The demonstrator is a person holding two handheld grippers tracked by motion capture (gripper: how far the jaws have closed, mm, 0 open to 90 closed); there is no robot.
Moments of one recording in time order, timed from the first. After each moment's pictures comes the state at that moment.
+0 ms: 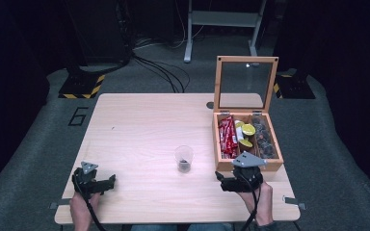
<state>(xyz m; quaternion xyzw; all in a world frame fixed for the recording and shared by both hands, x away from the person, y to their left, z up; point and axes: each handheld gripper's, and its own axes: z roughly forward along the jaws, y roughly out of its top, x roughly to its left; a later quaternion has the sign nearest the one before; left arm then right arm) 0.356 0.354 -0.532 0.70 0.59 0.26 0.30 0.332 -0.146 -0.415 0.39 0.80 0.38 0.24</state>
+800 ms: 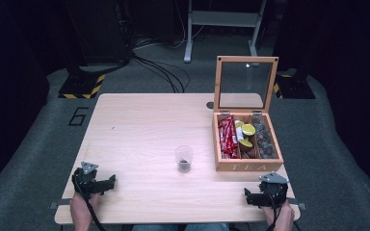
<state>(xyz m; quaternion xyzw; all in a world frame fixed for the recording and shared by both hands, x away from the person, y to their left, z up) 0.356 0.353 -0.532 0.70 0.59 0.26 0.30 0.327 -0.236 -0.523 0.53 0.76 0.28 0.24</state>
